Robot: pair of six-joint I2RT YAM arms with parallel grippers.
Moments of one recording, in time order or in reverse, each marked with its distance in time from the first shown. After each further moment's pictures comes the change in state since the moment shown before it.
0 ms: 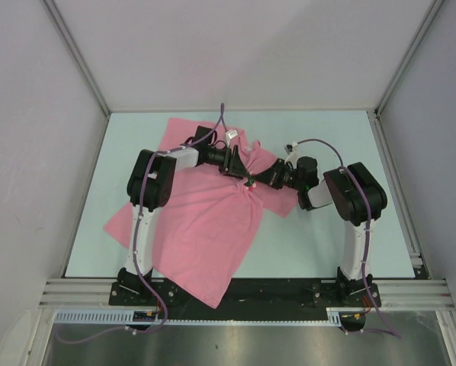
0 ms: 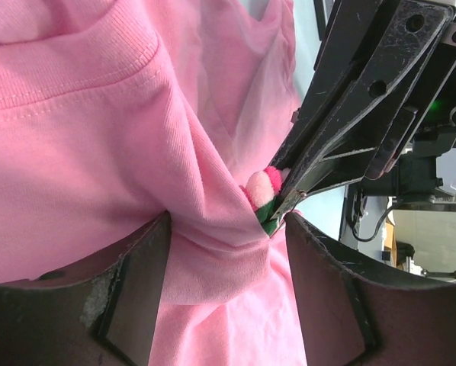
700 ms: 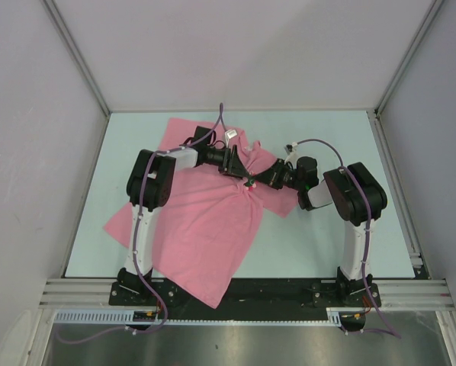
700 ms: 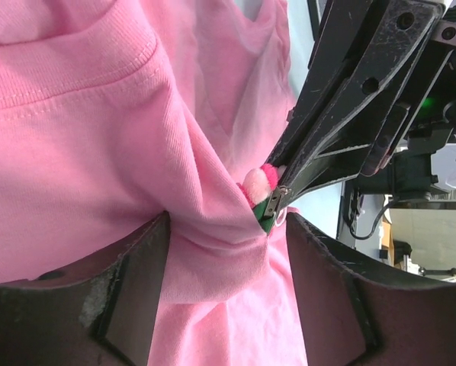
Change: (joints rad) left arm 0.007 0.000 -0.013 0.027 0.021 -0.009; right arm 0.001 0.000 0.000 -0.006 0.001 0.000
